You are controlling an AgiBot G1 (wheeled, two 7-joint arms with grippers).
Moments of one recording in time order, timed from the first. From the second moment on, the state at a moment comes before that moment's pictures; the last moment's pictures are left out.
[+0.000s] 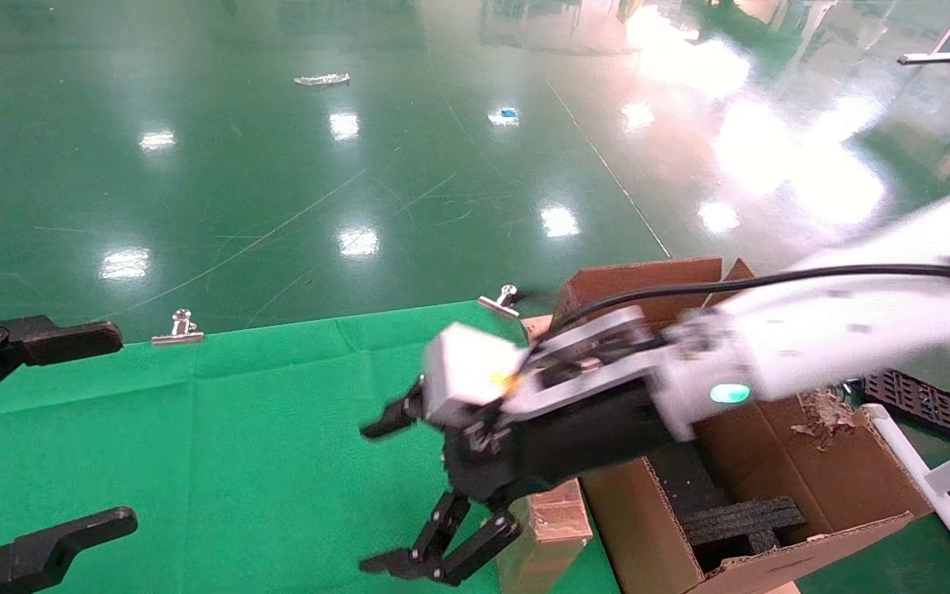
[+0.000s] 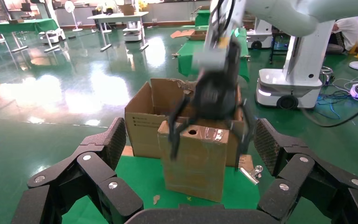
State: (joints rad) left arm -1.08 0.61 0.28 -1.28 0.73 1.50 -0.19; right arm 1.39 -0.75 -0.61 1.35 -1.25 -1.54 0.48
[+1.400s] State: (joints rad) left arm -1.08 0.61 0.28 -1.28 0.73 1.49 -0.19; right arm 2.22 -0.92 -1.67 1.35 -1.39 -1.53 0.95
